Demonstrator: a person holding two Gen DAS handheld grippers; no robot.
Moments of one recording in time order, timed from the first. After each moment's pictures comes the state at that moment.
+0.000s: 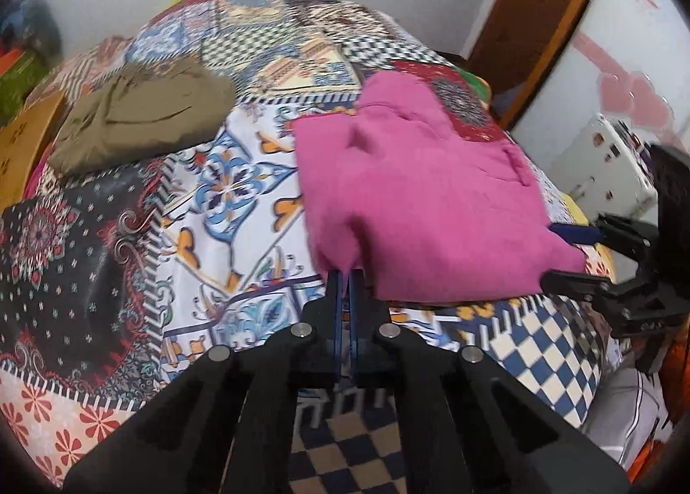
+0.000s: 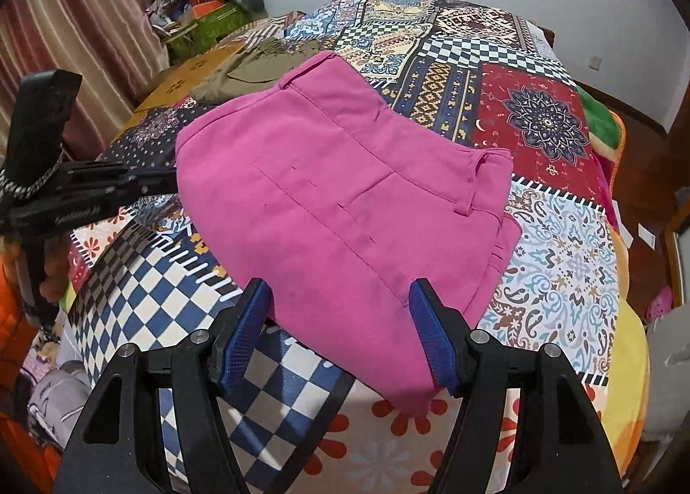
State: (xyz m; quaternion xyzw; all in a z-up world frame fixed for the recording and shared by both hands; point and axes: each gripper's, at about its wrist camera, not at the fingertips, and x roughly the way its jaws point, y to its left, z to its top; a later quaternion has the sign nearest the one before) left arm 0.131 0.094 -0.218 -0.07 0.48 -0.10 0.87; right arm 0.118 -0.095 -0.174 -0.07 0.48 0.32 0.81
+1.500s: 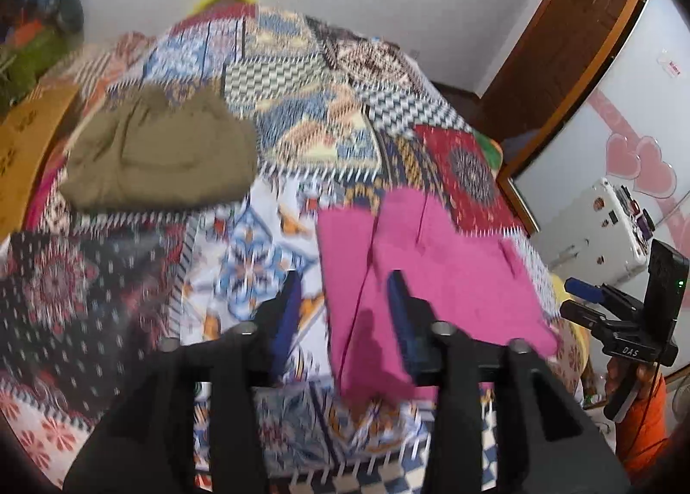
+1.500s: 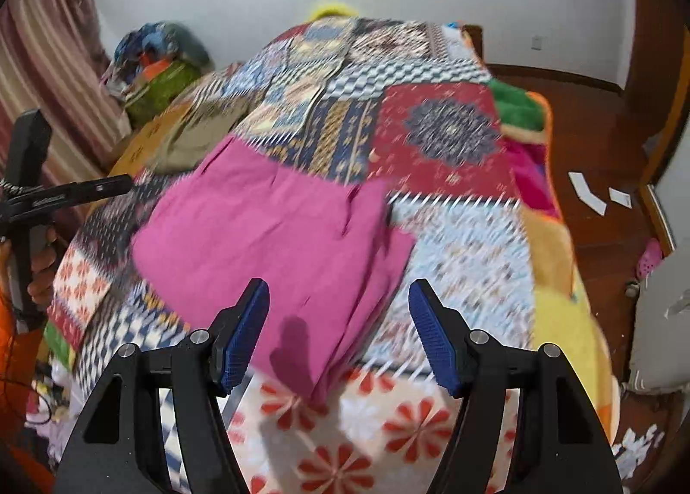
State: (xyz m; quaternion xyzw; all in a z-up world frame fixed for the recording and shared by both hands) left arm 0.183 0.116 -0.162 -0.12 0.45 -0.08 0.88; right arm 0.154 -0.166 -0.146 0.01 0.45 0.25 0.86
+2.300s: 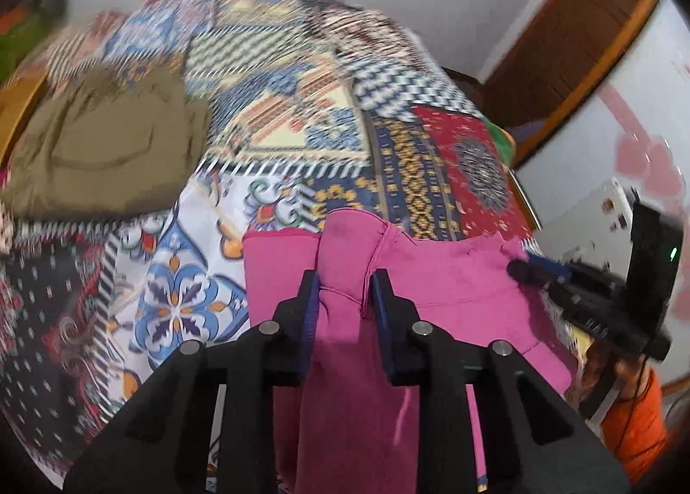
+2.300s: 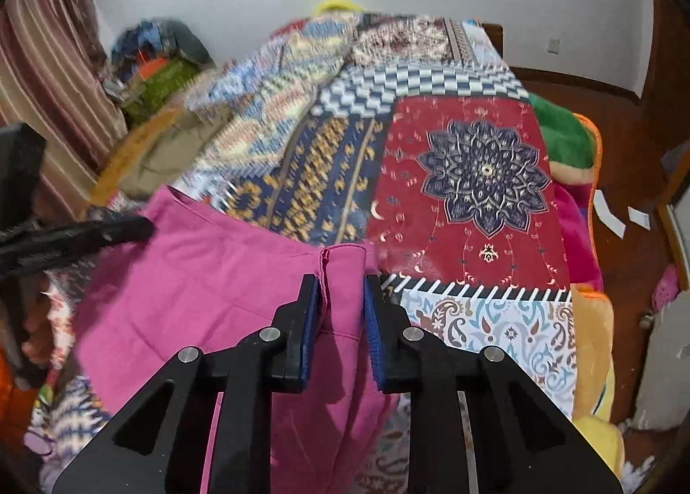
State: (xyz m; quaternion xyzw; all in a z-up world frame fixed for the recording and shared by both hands) left arm 0.253 0.085 -0.219 -0.15 0.49 -0.07 0.85; right arm 0.236 -0.124 -0.187 -0.02 0.48 0.26 0.83
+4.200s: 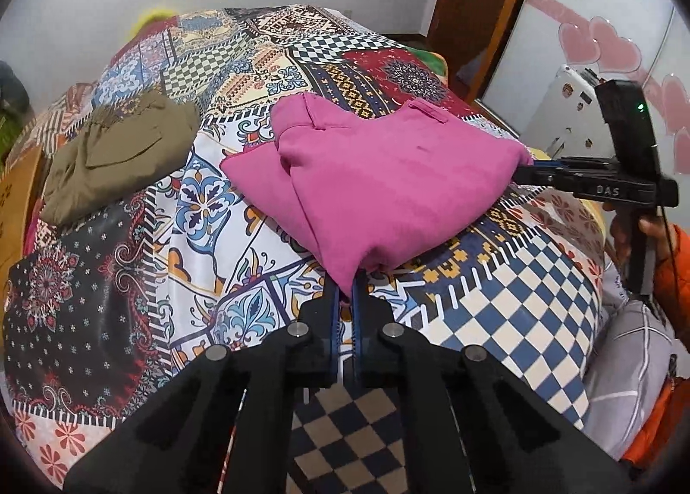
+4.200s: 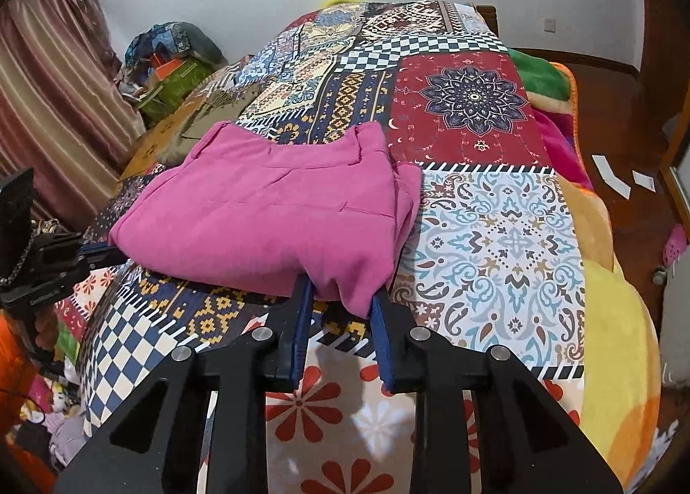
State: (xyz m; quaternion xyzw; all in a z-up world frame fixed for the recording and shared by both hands) left arm 0.113 0.074 -0.201 0.02 0.47 -0.16 0.87; right arm 0.146 -0.160 -0.182 0.04 0.47 0.28 0.84
